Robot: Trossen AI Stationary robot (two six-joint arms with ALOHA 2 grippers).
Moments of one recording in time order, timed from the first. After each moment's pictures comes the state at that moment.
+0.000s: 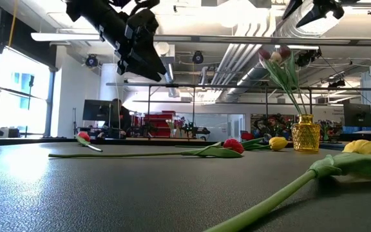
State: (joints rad) left arm 0.10 1.38 0.91 -0.24 -0.13 -0.31; right arm -0.63 0.88 1.28 -0.79 0.43 0.49
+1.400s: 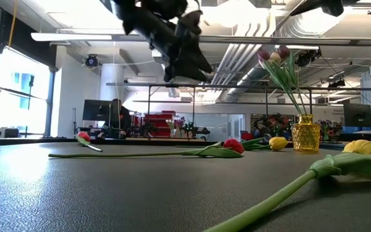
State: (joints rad) left arm 0.23 1.75 1.30 -0.26 0.18 -0.25; right arm -0.16 0.85 1.24 -0.94 0.20 0.81
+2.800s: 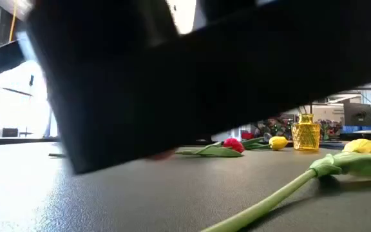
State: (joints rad) left arm 0.49 2.45 2.08 -0.77 0.09 0.46; right arm 0.28 1.23 1.19 -0.77 0.42 1.43
